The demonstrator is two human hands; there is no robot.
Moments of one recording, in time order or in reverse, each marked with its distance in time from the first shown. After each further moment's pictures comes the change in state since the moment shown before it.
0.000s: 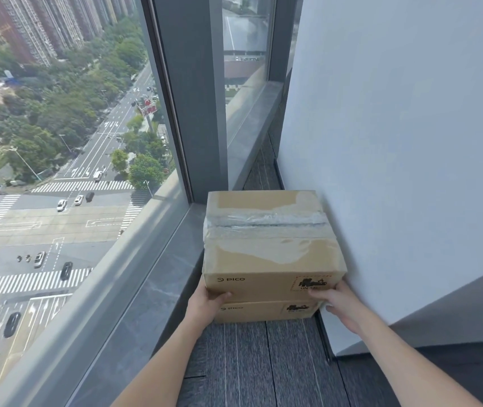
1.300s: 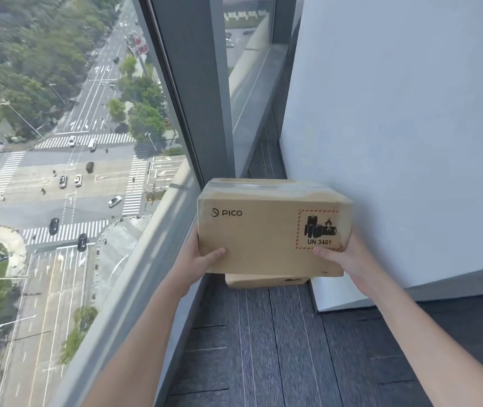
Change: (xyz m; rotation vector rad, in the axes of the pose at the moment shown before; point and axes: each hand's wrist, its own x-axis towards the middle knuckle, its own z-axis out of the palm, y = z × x) left_hand -0.112 0.214 -0.131 -0.123 -0.185 0.123; right_hand -0.146 -0.204 0.012 -0.109 0.014 -0.192
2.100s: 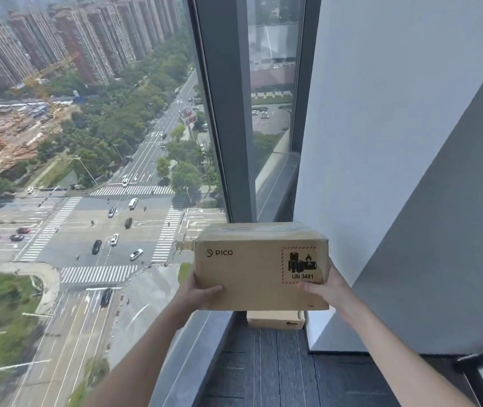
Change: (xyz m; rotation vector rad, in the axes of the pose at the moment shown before) left_hand -0.336 0.347 -0.054 -0.134 0.092 -0.020; right_hand -0.295 -0.356 -0.030 -0.126 -0.145 -0.123
